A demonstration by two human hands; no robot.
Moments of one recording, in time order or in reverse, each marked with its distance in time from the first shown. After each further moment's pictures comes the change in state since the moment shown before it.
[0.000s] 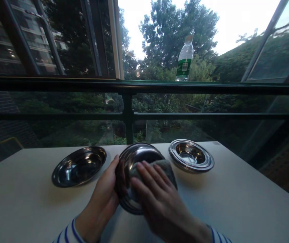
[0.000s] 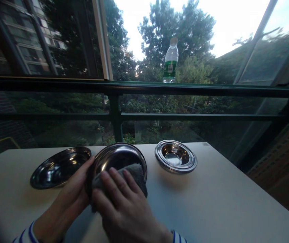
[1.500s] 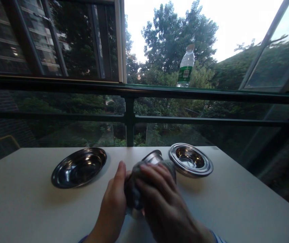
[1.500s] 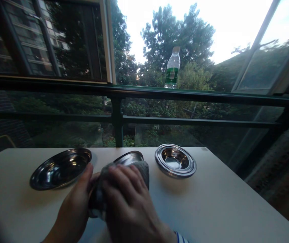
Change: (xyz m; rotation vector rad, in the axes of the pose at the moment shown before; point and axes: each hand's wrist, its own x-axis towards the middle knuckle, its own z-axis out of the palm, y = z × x) left_hand -0.036 -0.009 0.005 0.351 0.123 0.203; right_hand 0.012 0.002 -0.016 0.149 0.184 0.043
